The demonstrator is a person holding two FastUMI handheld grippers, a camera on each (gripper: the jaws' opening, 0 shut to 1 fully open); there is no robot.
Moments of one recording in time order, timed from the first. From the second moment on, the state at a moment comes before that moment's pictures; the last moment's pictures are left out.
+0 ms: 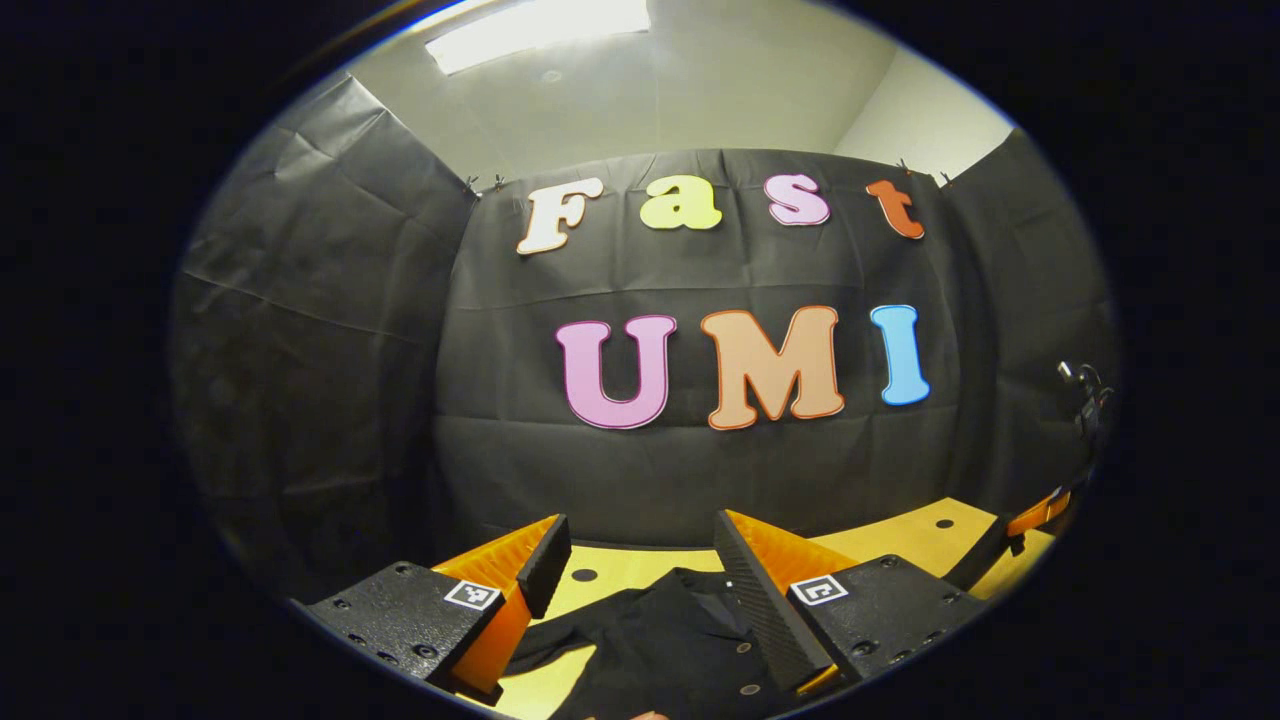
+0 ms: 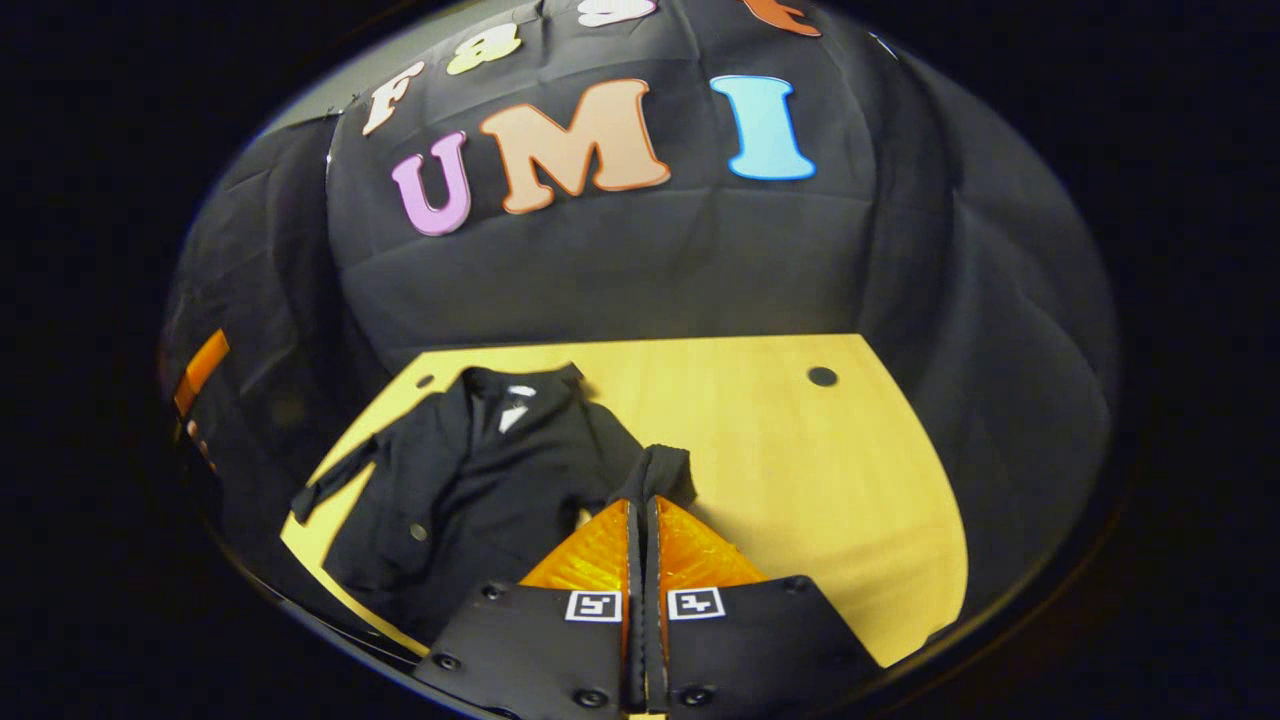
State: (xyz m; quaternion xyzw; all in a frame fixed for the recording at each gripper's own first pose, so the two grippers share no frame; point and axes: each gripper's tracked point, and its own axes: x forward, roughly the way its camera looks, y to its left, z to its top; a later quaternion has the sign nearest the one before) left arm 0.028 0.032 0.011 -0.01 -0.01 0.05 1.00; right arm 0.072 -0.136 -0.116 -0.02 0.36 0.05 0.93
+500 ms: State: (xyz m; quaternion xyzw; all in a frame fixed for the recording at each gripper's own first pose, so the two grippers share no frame) left arm 0.011 0.133 -0.011 -0.02 0.00 0.12 0.99; right arm 0.147 0.049 -0.129 -0.11 0.39 0.18 0.90
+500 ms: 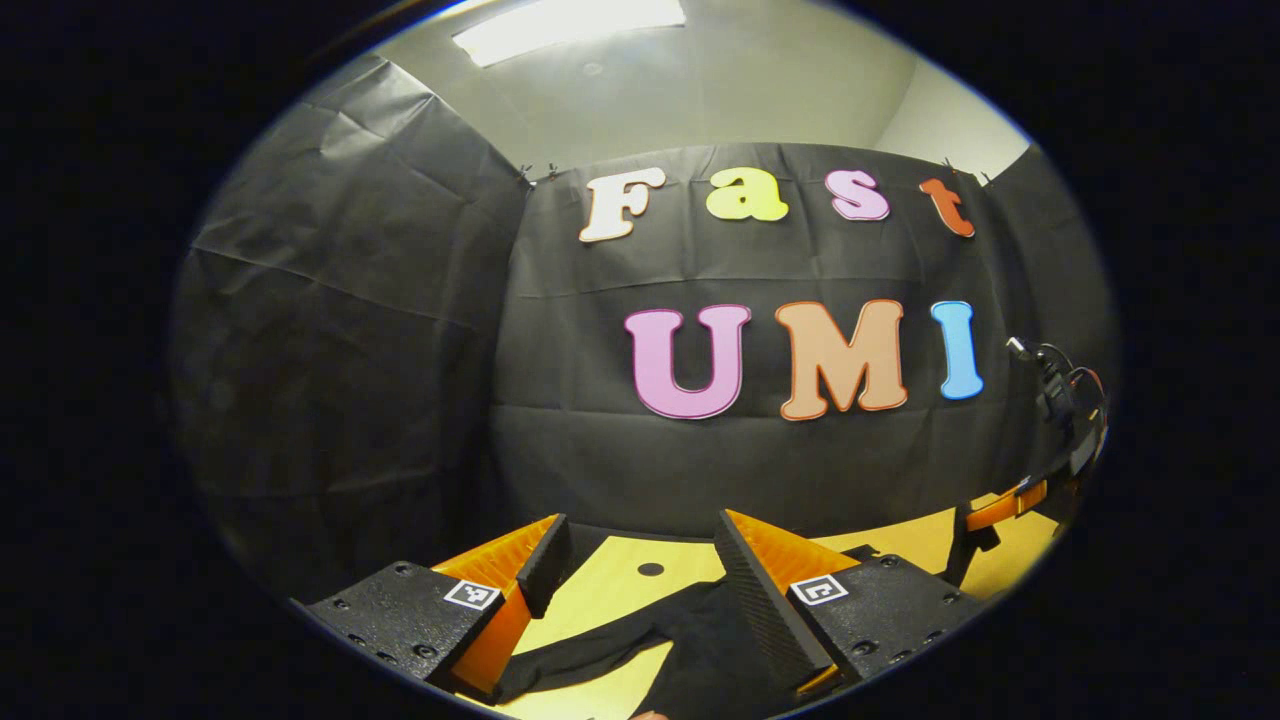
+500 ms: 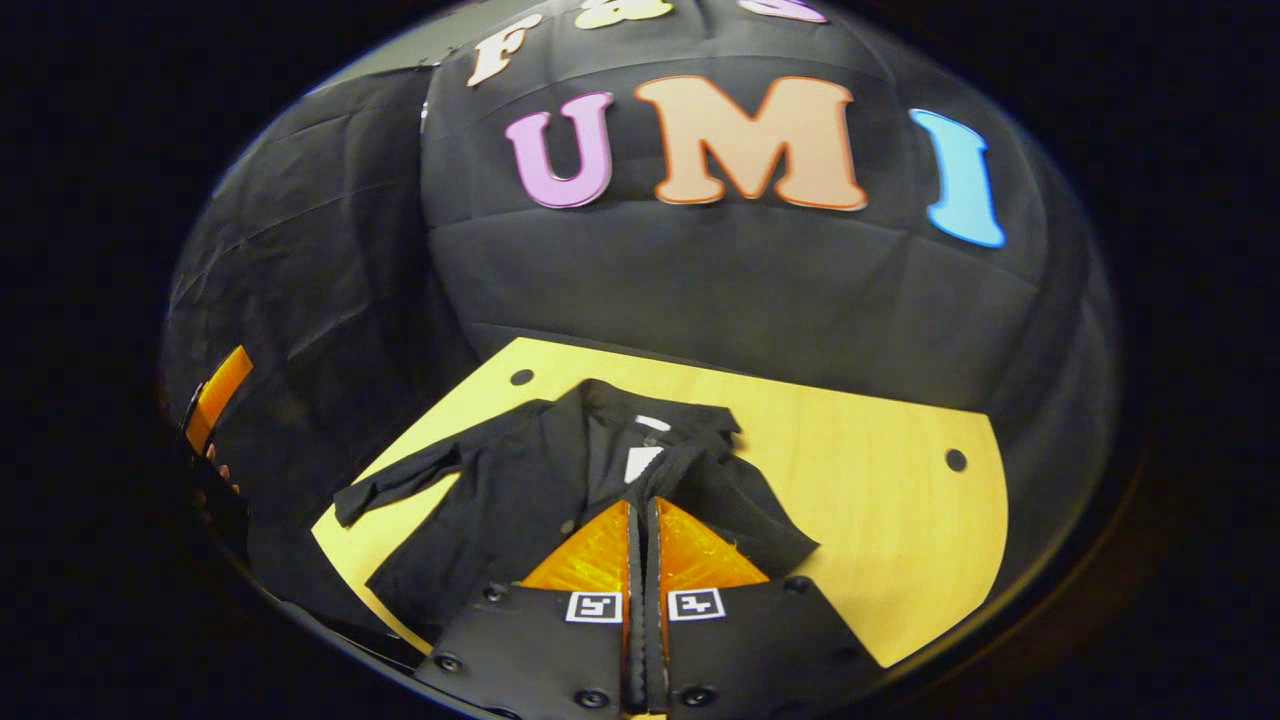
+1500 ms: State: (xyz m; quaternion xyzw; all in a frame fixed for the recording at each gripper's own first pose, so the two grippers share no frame) left arm -0.013 0.267 -0.060 -0.03 0.04 0.19 0.98; right arm 0.192 0.269 -0.314 -0.20 0.47 0.24 0.82
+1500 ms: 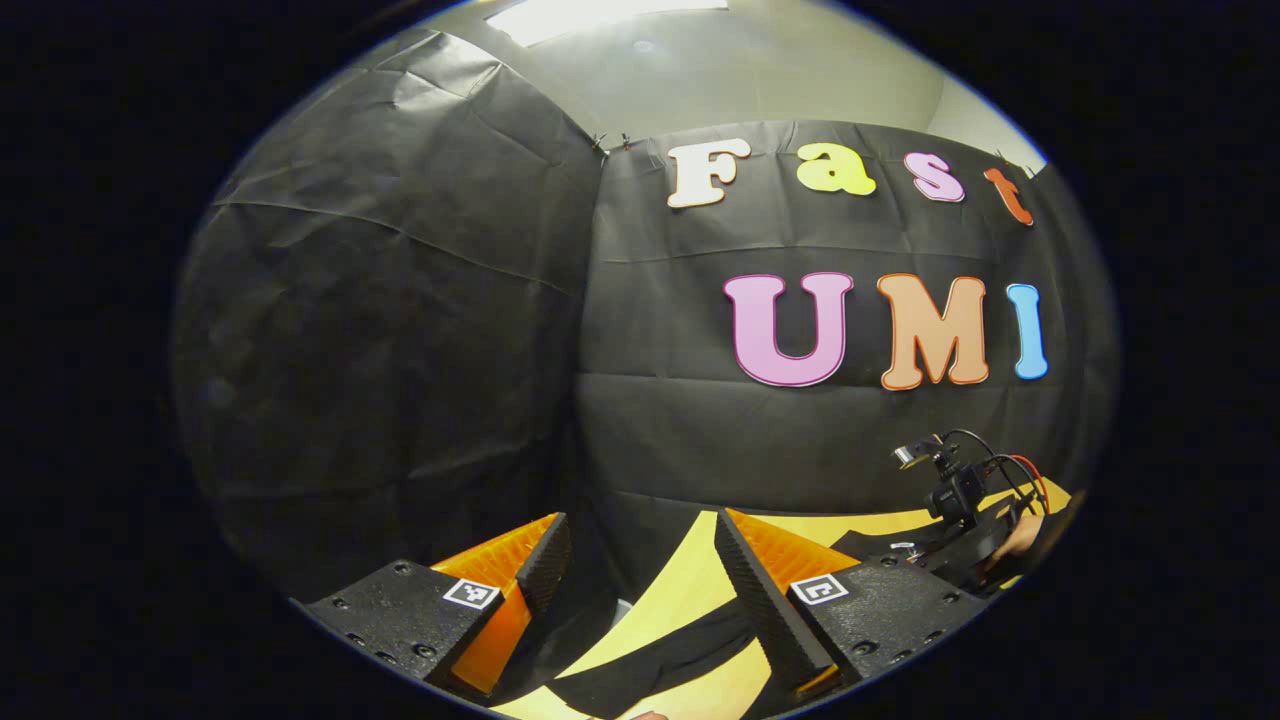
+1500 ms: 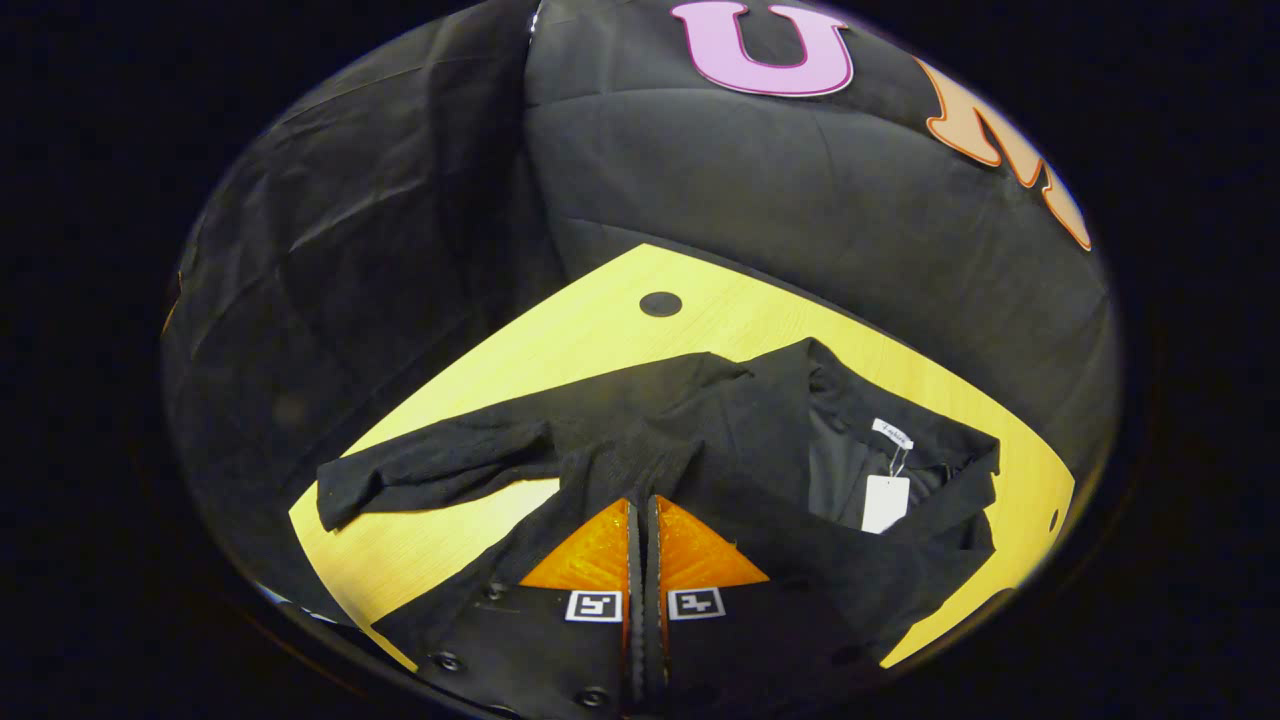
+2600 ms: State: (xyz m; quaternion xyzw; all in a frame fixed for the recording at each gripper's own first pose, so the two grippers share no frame) left arm -0.035 0.299 -0.219 -0.07 0.22 0.16 0.96; right arm 0.181 0.258 -0.196 -0.16 0.30 0.23 0.91
